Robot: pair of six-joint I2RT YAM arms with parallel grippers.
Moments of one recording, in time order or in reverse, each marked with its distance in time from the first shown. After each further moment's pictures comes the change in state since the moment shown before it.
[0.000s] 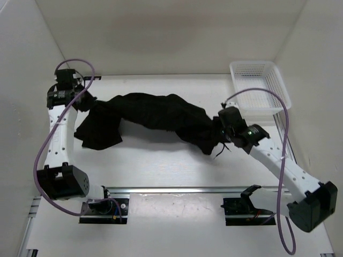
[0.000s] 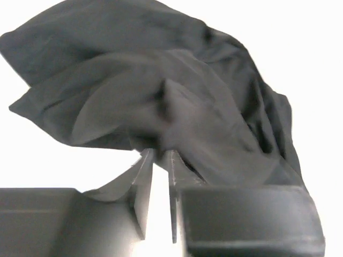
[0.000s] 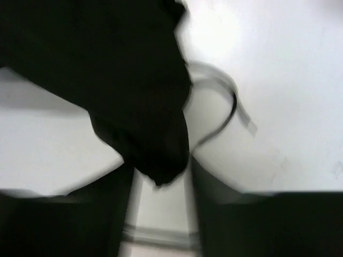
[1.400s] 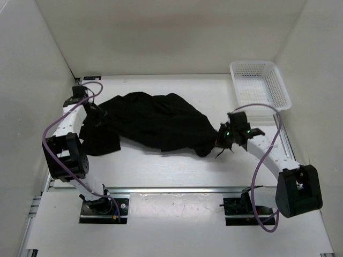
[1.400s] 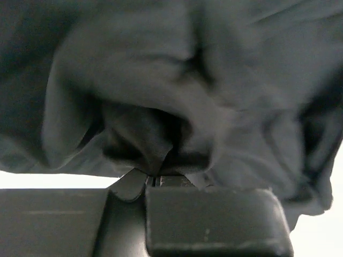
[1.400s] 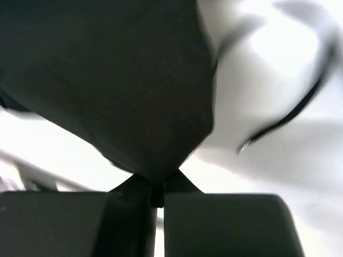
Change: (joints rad) left arm 0.059 0.201 -0.366 0.203 0.168 -0.068; right arm -0.256 0.106 -0.375 0.300 -0.555 0.184
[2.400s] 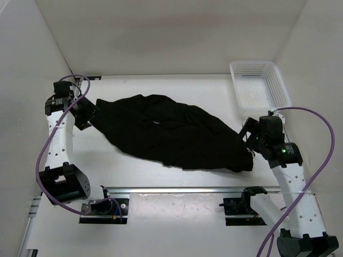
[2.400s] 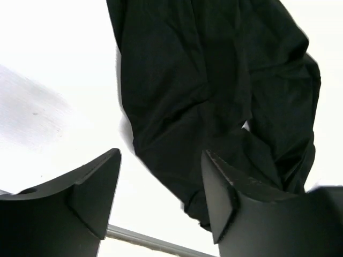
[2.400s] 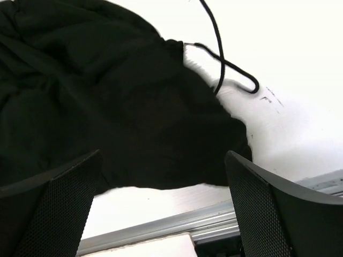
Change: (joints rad) left arm 0.048 -0.266 0.187 -0.296 -0.079 0.048; right arm -0.174 -0.464 0.273 -0.524 0.489 -0.083
